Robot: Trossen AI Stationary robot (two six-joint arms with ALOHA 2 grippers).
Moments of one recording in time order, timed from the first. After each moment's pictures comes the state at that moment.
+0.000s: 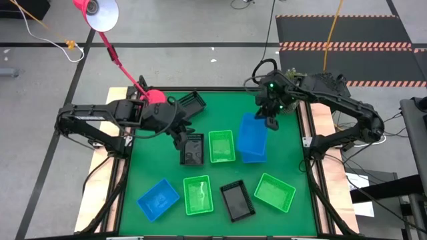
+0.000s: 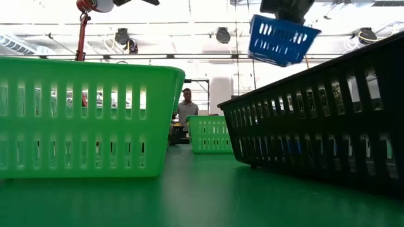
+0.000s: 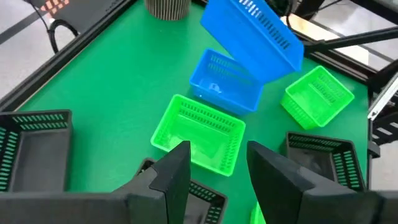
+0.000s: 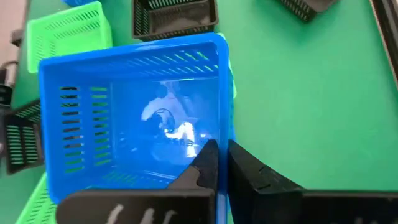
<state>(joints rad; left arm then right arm) -0.06 1.31 1.47 -0.89 -0.21 -0.49 -0.48 1.29 1.34 -1.08 -0.39 -0.25</state>
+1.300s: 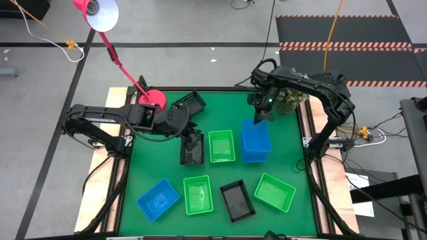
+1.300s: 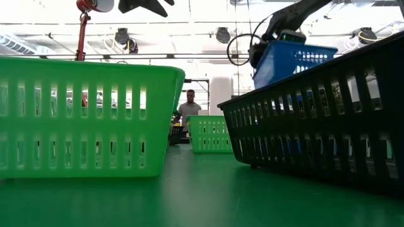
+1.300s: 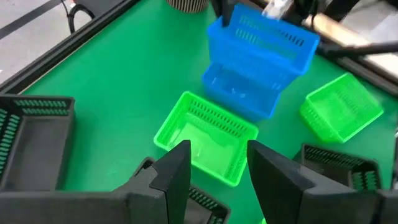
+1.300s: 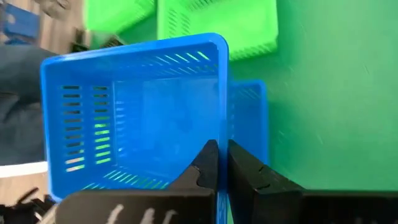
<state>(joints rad) -0.08 1.41 1.47 -0.85 -0.29 -0.59 -0.72 1.69 1.34 -1.29 -0.72 -0.67</state>
